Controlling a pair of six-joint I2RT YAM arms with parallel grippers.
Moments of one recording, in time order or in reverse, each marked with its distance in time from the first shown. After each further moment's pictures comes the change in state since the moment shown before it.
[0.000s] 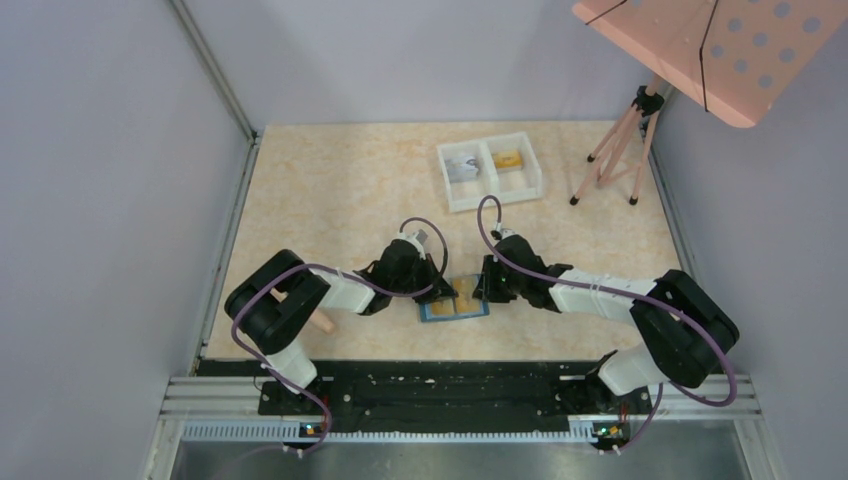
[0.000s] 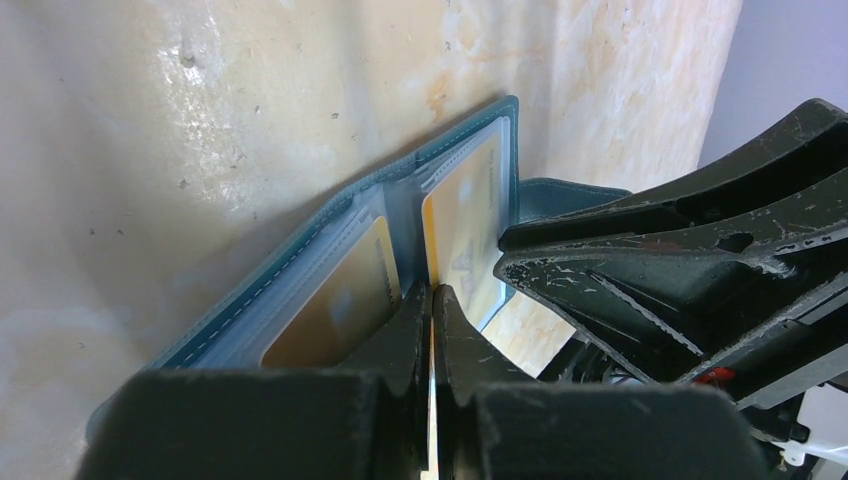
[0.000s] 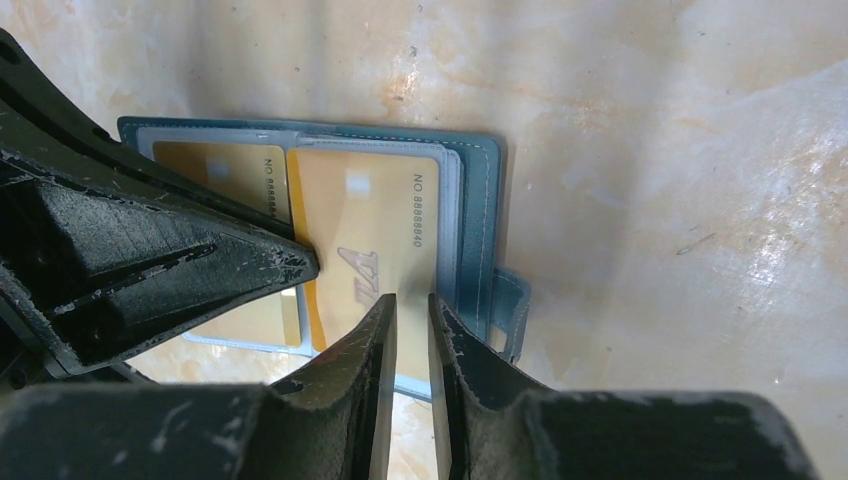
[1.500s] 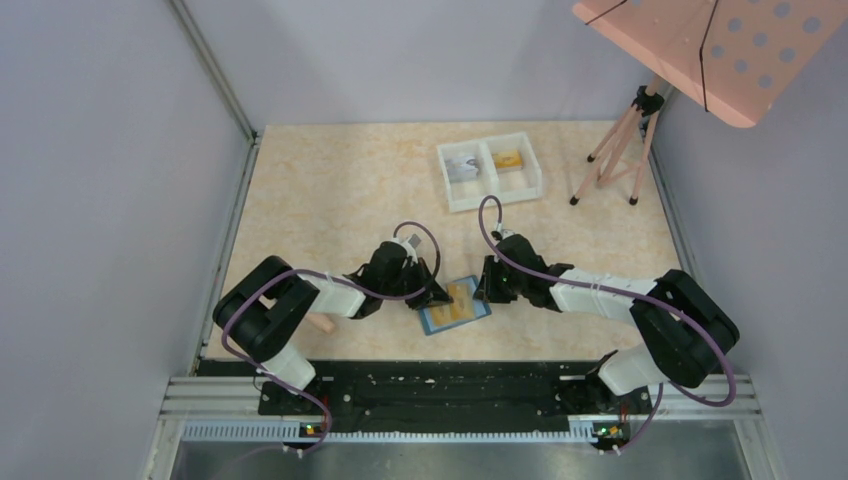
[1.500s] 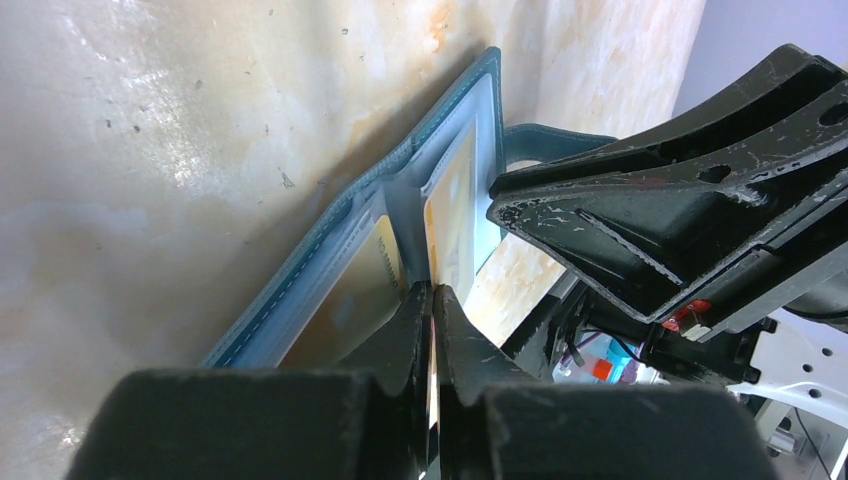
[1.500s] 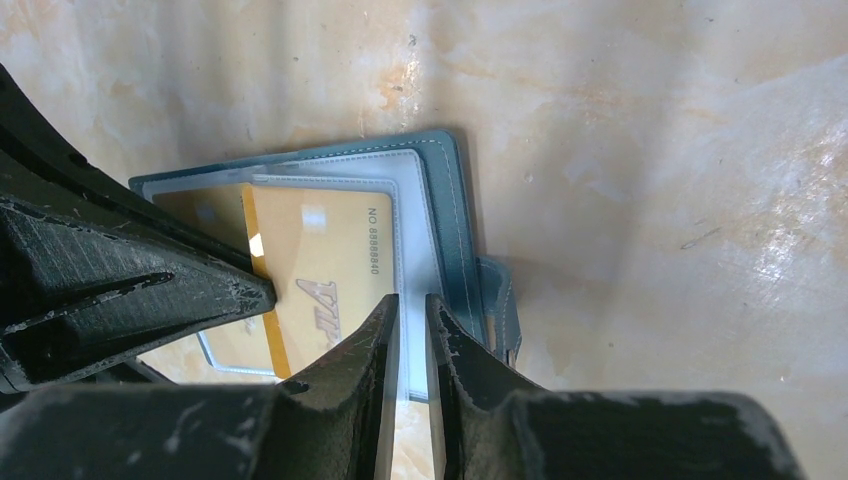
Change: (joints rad) left arm 0.040 -0.066 -0.065 -0.002 0.106 -0.035; right arm -0.011 0.000 -0.002 -0.006 -0.030 0.000
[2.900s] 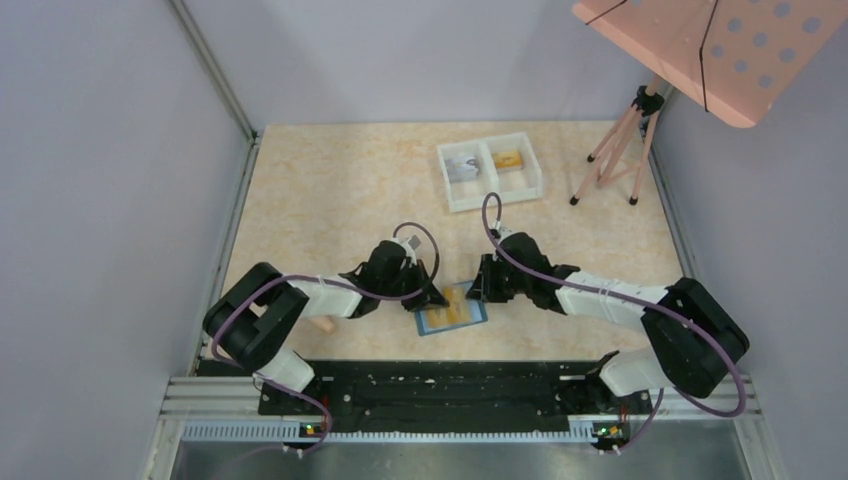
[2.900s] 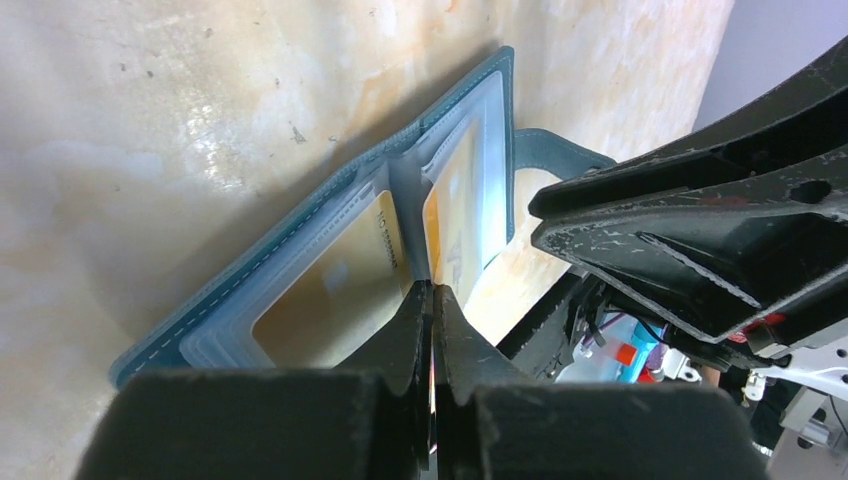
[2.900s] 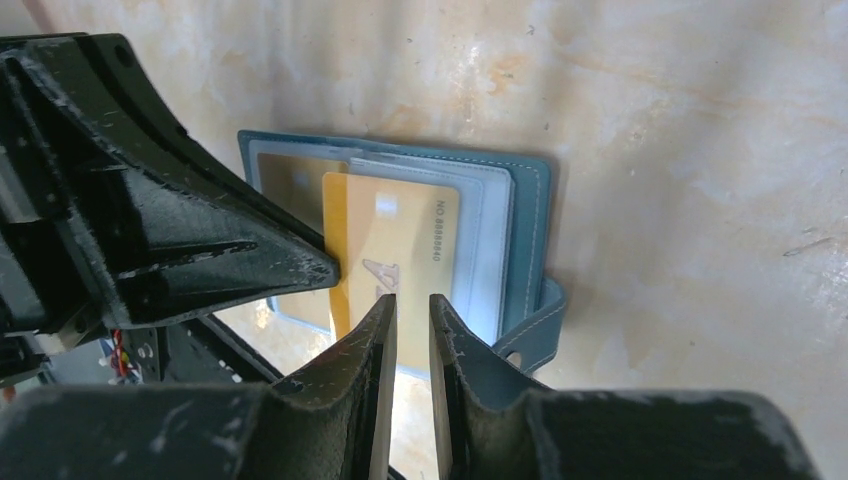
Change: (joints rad) left arm 0.003 -0.061 0.012 -0.125 0.006 0.063; right arm -0.002 -0.070 -0.013 0.035 -0.120 0.004
